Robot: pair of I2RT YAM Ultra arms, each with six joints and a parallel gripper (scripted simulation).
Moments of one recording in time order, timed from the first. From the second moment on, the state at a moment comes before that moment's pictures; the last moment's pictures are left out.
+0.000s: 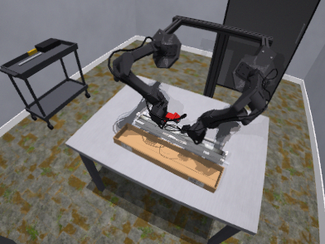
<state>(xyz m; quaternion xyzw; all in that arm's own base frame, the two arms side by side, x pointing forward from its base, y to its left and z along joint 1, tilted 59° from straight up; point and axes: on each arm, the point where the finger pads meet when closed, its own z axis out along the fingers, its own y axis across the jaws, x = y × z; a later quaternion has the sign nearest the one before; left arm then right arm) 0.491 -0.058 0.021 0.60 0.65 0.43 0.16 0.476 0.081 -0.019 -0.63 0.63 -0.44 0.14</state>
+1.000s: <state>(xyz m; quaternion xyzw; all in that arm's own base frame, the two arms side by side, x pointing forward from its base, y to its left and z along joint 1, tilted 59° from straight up) 0.491 -0.058 0.021 0.59 0.63 0.46 0.19 0.476 0.081 -0.019 -0.62 0.60 -0.47 0.17</state>
